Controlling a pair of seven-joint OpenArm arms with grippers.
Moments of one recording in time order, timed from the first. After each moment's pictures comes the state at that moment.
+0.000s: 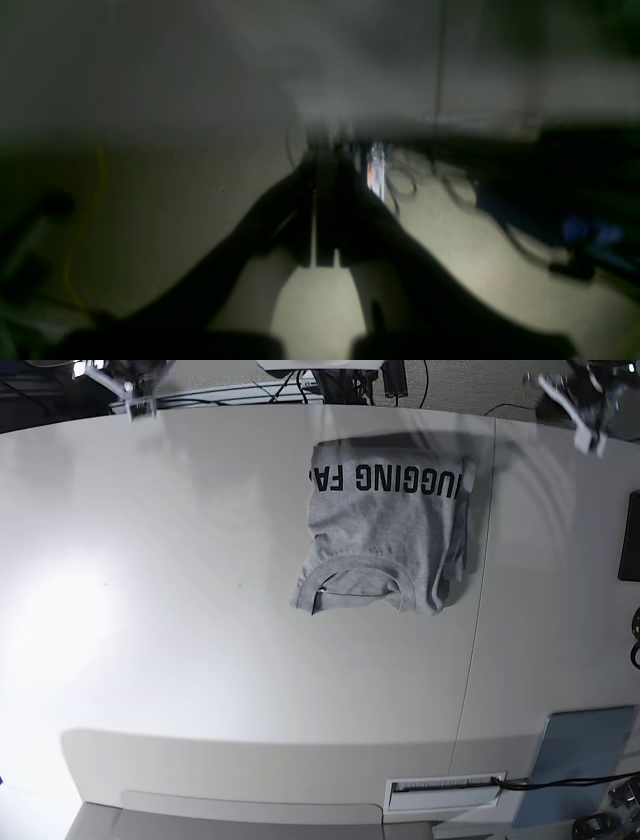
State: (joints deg) left arm 53.0 -24.9 -27.4 98.7 -41.3 -29.6 39.9; right arm -62.4 6.0 14.4 132.9 -3.4 11.1 -60.0
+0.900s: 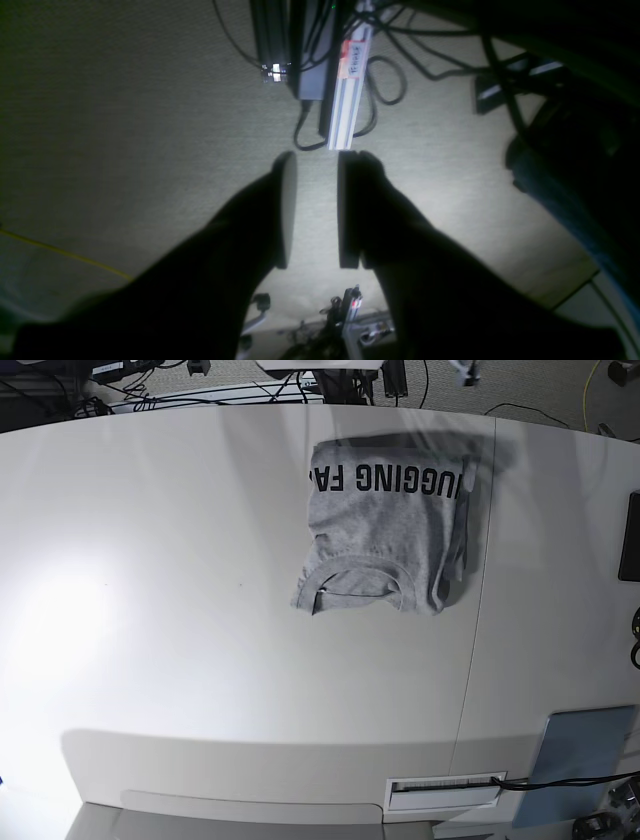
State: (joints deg) left arm 16.9 -9.5 -1.9 25.7 -11.1 -21.9 12.9; right arm -18.6 7.9 14.5 23.1 -4.2 17.6 -11.1
